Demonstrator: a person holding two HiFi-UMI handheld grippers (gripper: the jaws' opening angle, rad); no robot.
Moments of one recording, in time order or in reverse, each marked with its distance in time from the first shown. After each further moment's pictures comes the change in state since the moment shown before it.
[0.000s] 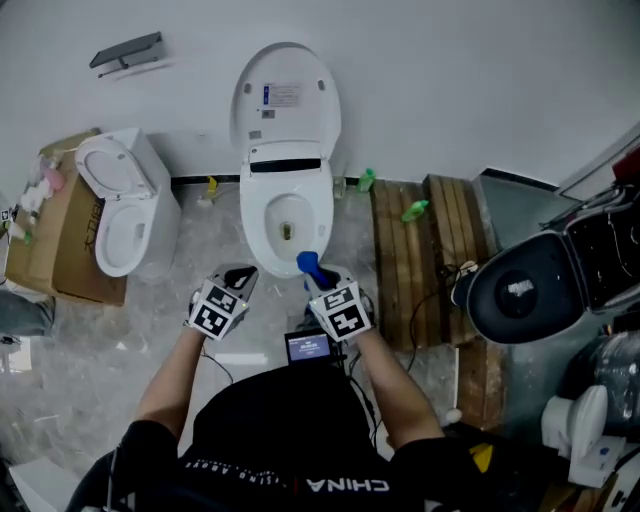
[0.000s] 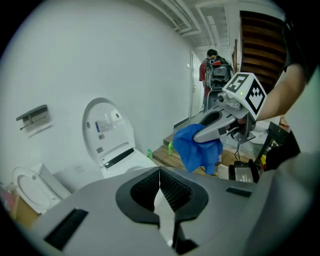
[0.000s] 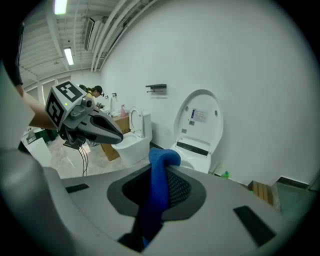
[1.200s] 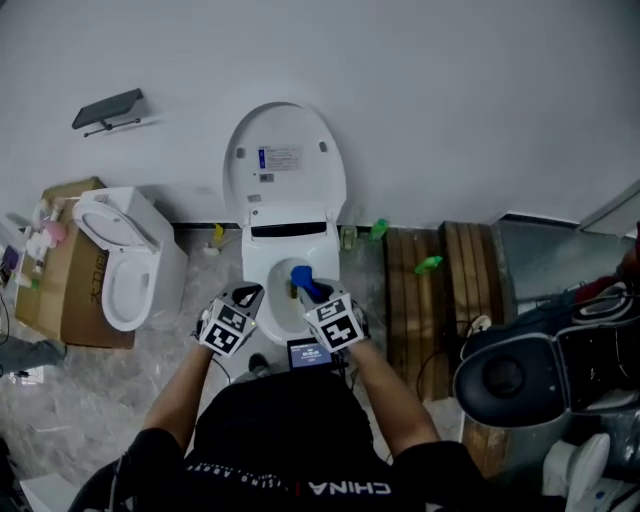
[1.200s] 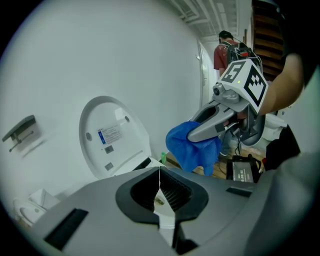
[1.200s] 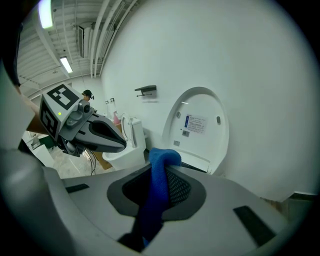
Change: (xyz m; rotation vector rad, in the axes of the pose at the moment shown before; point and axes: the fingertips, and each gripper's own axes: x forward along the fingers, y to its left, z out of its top) left arm 0.139 0.154 0.109 0.055 0.058 0.072; right arm 0.134 -0.156 0.131 0.012 -0.027 0.082
